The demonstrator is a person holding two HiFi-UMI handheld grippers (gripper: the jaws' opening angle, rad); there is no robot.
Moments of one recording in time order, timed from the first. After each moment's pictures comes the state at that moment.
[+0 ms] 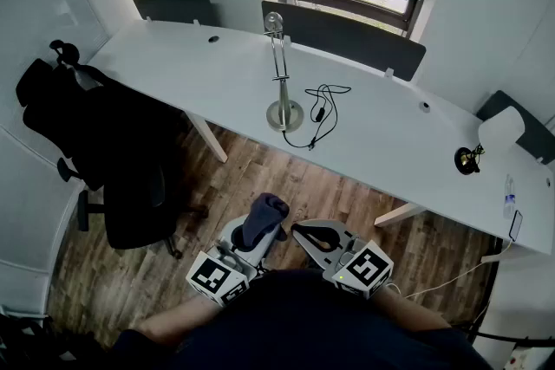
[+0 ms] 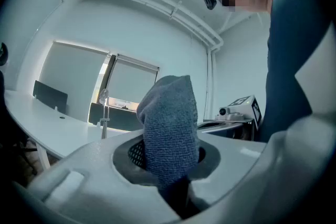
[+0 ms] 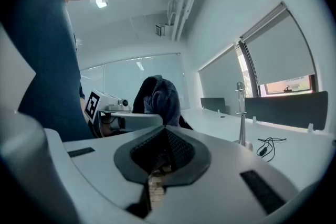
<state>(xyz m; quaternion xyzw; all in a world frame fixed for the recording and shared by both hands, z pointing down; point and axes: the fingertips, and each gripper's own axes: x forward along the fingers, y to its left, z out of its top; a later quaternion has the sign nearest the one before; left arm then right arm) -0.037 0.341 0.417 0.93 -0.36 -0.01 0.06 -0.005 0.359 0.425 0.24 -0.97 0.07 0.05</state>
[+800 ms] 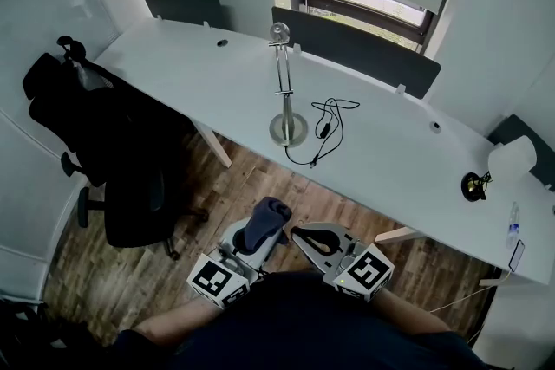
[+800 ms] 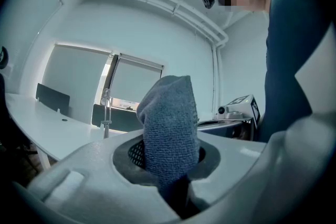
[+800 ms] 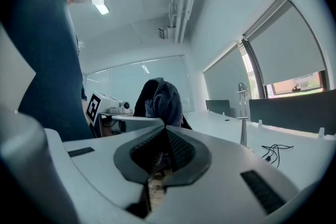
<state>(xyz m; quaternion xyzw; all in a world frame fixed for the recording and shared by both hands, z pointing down) -0.009 0.286 0.421 0.92 -0.38 -0.01 0.06 0.017 0.301 0.423 0.19 -0.98 0.06 0.03</state>
